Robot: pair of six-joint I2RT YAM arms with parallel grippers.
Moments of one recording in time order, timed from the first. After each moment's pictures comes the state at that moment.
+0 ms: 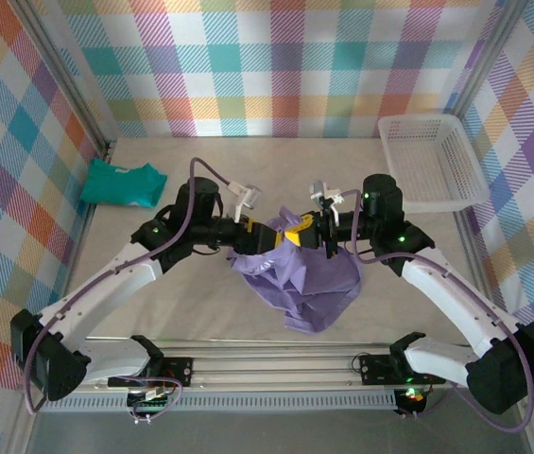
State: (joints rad) left arm -0.65 1.23 1.11 -0.40 0.68 -0.43; right arm 0.50 1.13 0.94 -0.10 -1.07 0.04
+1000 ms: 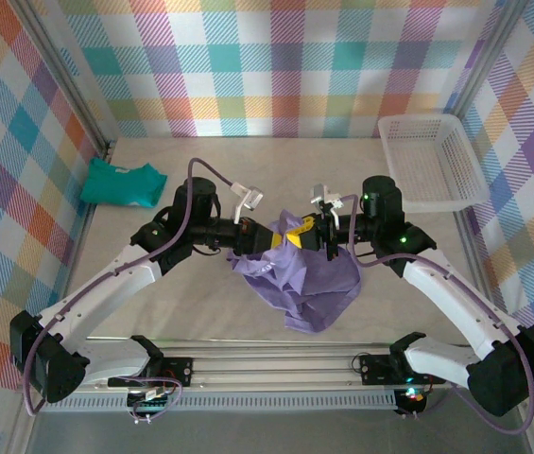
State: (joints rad) left arm -0.65 1.20 1.08 -0.33 0.79 -0.48; right arm 0.50 1.12 0.94 -0.17 -1.03 -0.06
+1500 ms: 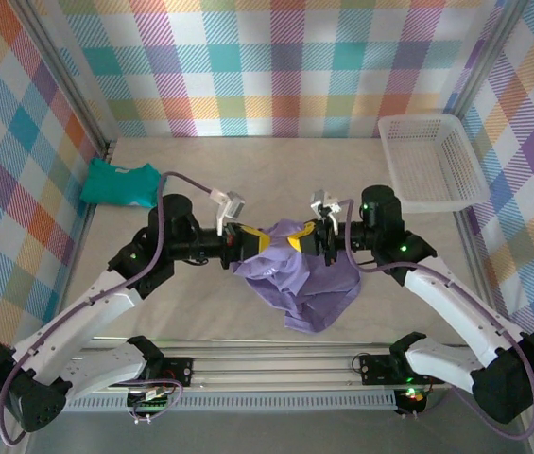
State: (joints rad) left arm -0.69 1.01 0.96 -0.24 0.68 -0.43; right arm 0.51 1.06 0.84 -0.15 -0.91 0.04
